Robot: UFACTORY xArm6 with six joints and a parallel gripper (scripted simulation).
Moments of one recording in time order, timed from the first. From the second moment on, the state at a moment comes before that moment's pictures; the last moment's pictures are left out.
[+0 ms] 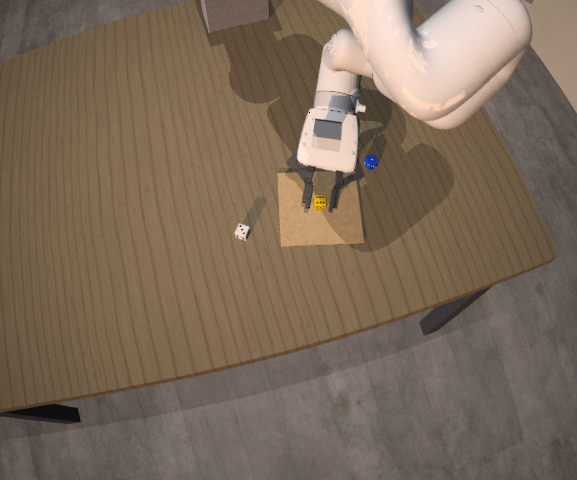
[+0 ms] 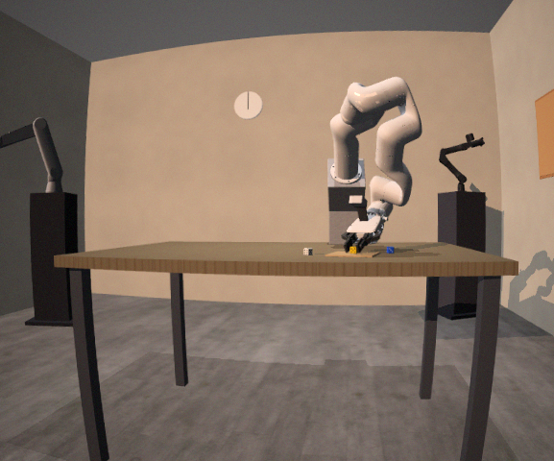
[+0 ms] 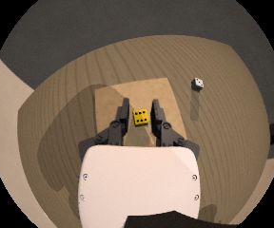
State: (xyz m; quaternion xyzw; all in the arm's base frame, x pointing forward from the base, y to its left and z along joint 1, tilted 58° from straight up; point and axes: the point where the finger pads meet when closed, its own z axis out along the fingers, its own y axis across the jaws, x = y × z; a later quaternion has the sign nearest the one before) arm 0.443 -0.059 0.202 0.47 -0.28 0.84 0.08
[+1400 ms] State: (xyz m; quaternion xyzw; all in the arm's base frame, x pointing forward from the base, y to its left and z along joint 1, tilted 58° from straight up) arm 0.439 -0.056 0.200 0.46 -0.28 0.84 0.08
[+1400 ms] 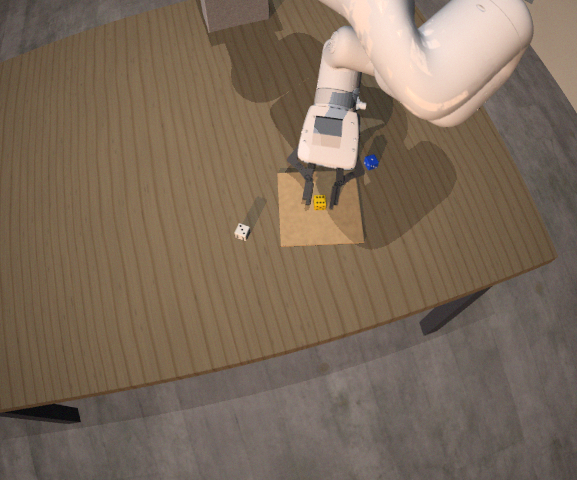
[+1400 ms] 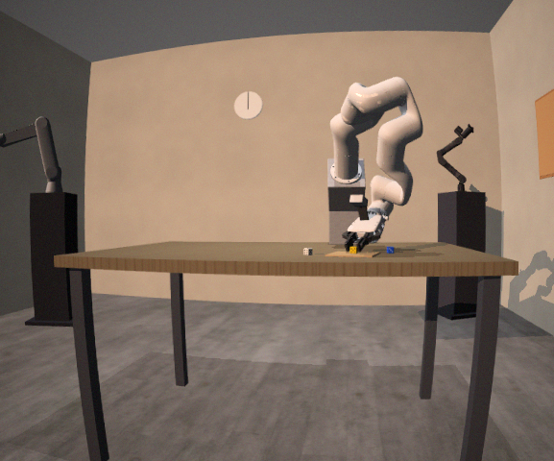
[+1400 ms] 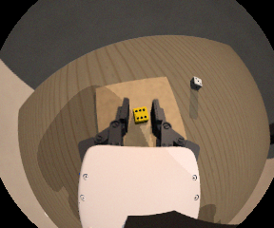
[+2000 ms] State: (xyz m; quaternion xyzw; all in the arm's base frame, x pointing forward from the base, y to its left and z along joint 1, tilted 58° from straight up) arm 0.407 -0.032 0.182 0.47 -0.28 0.84 0.08
